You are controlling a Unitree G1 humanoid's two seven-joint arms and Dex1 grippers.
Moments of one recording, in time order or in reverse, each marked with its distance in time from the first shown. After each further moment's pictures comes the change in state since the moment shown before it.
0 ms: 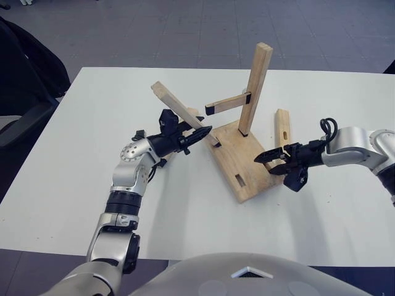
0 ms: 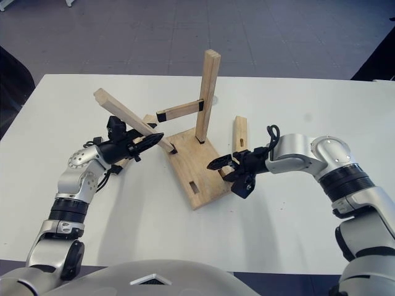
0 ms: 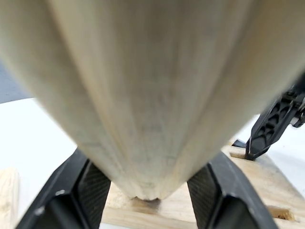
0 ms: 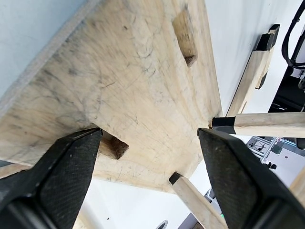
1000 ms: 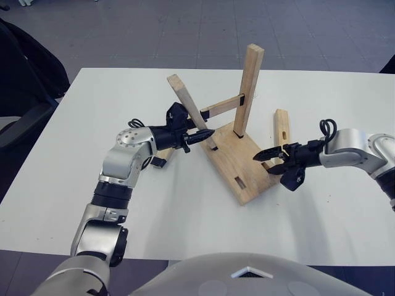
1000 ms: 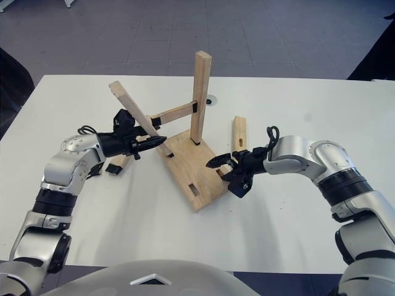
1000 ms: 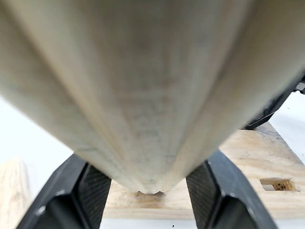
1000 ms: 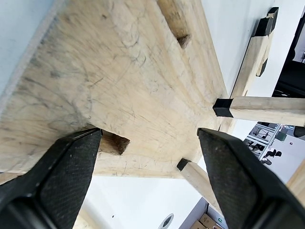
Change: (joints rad) left arm -0.014 0.126 -0.108 -0.243 0.063 0.304 0.106; right arm 0.037 0.000 -0.009 -0.046 0.045 0.089 0.031
